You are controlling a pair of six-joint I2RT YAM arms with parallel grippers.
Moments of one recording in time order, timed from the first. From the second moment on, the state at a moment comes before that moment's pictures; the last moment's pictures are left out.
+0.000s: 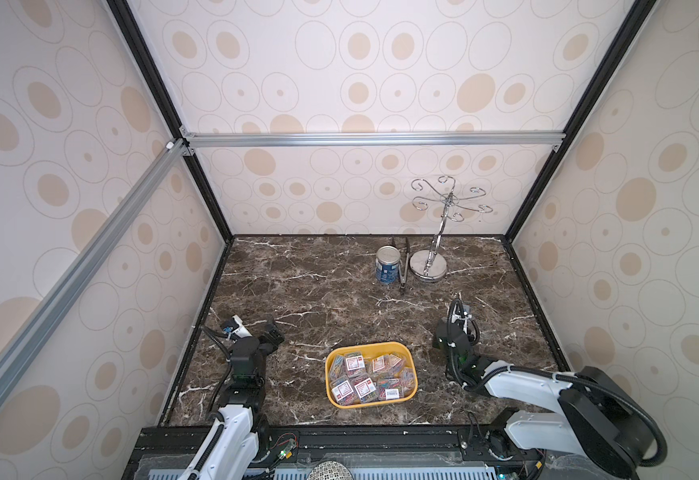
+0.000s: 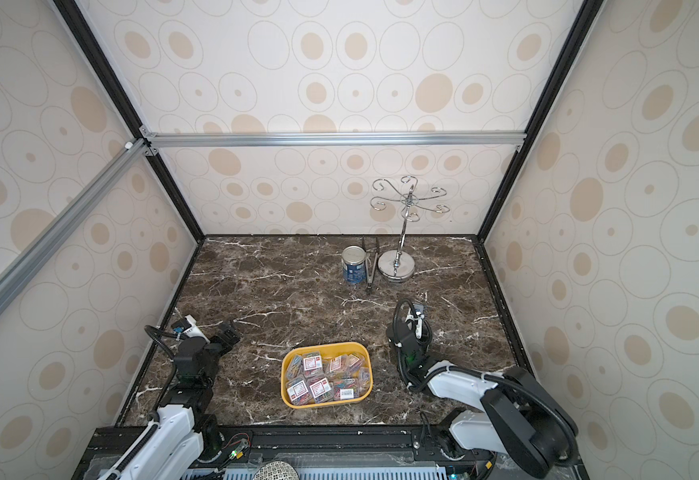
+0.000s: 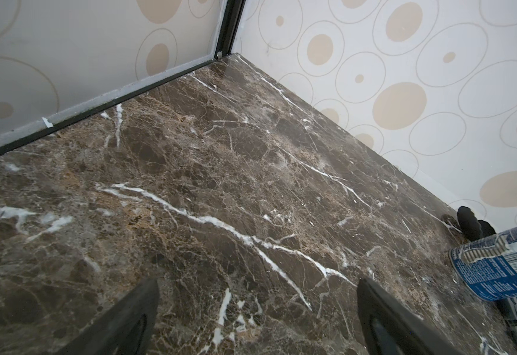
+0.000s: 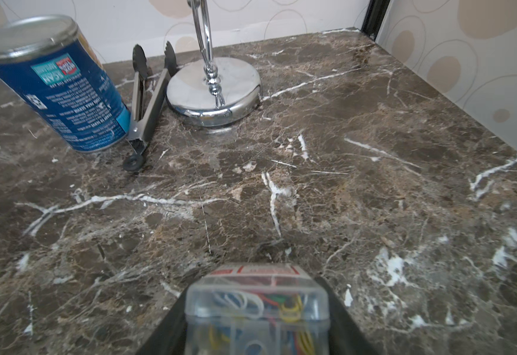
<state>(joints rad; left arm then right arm) -0.02 0.70 0.10 0.23 -0.24 -0.56 0.62 1.31 0.33 0.35 0.70 0.51</state>
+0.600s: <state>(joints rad) -0.02 0.71 0.10 0.23 -0.24 -0.56 0.55 1.65 0.45 0.61 0.67 0.49</state>
